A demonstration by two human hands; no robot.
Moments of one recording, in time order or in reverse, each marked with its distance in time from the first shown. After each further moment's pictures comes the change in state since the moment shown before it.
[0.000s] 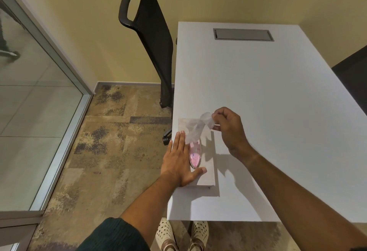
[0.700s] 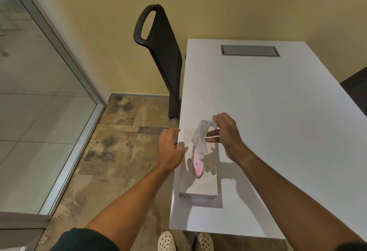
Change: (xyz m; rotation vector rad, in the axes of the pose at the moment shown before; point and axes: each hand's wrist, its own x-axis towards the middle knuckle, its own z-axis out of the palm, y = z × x) left_hand 0.000 -0.014 -0.078 -0.818 0.535 -0.329; right_hand 0.015 -0.013 0.007 0.116 -0.067 0.211
